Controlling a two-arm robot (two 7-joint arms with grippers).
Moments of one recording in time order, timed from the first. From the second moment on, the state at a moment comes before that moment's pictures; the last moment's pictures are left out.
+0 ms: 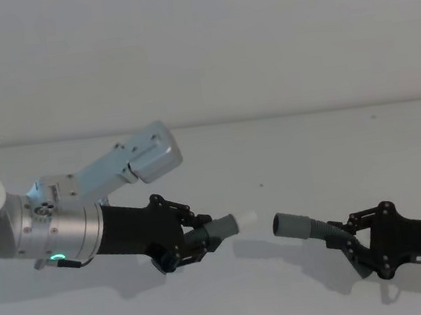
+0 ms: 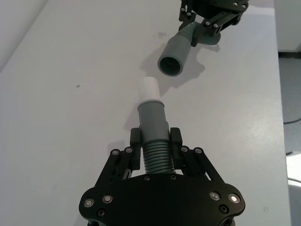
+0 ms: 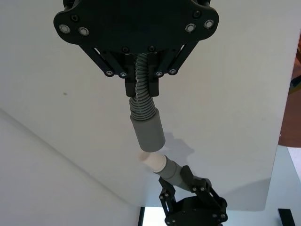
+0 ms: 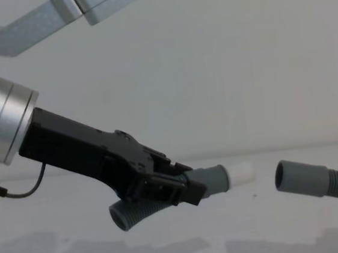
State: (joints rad) left arm -0.57 0.66 0.67 -1.76 -0.34 0.51 -0.86; right arm 0.19 0.67 -0.30 -1.45 0.48 -0.17 1.06
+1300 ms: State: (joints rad) left arm -0.65 0.66 0.74 -1.72 -0.37 0.51 -0.93; right arm 0.23 0.68 -0.35 -1.41 0.47 -0.20 1.06
